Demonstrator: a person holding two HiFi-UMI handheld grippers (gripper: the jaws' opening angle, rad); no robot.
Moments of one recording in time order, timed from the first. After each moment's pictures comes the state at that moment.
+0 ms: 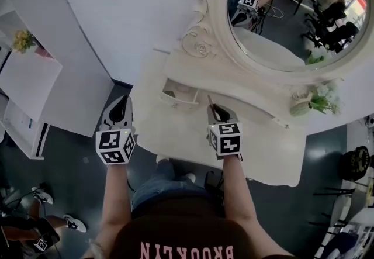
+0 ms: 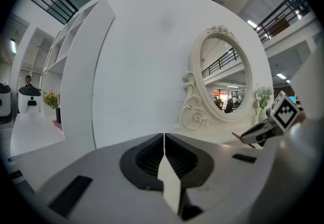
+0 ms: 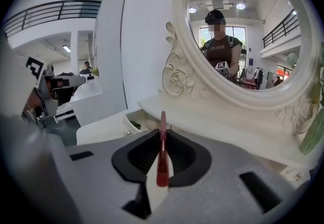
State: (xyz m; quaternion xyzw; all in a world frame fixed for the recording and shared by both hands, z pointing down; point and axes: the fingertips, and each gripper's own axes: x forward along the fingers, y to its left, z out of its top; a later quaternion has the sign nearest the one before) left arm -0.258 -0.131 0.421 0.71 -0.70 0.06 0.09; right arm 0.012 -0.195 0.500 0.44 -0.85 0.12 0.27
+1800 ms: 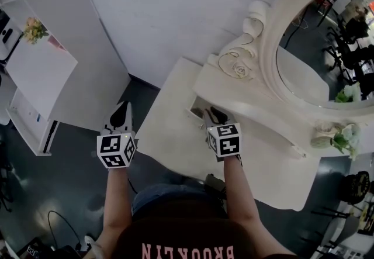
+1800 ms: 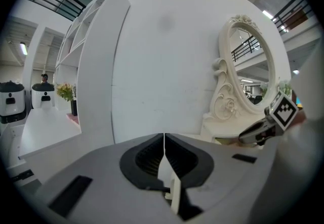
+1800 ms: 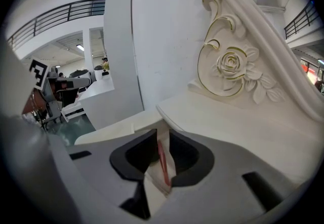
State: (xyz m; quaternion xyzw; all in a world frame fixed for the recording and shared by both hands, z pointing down) left arm -0.375 -0.155 0.465 0.65 -0.74 0.09 0.13; right arm -0.126 -0.250 0.545 0.34 -0.88 0.13 0.30
